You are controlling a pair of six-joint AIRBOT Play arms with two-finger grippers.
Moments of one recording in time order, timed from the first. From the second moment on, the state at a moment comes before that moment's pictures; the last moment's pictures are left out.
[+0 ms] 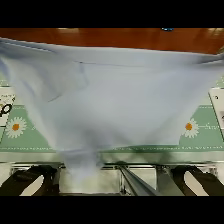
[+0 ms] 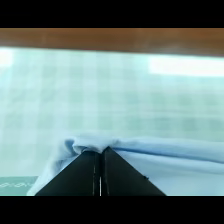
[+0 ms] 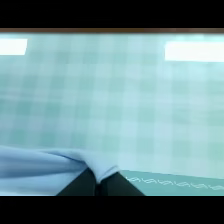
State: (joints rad) left arm -0.17 -0.93 1.60 1.62 -1.30 -1.76; right arm -0.19 -0.92 1.49 -1.28 1.37 1.44
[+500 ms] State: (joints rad) left arm -0.10 -1.55 1.59 1.57 -0.79 -1.91; right arm -0.19 -1.60 1.59 -1.13 1.01 1.41
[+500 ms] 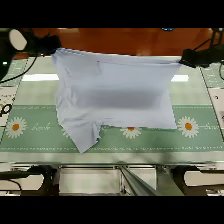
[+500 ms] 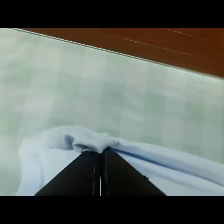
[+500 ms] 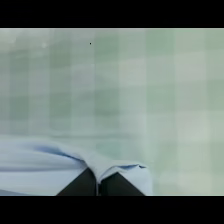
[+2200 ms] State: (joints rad) left arm 0.06 -1.87 1.70 1.23 -1.24 -1.53; right arm -0.19 -2.01 1.88 -1.13 1.34 1.43
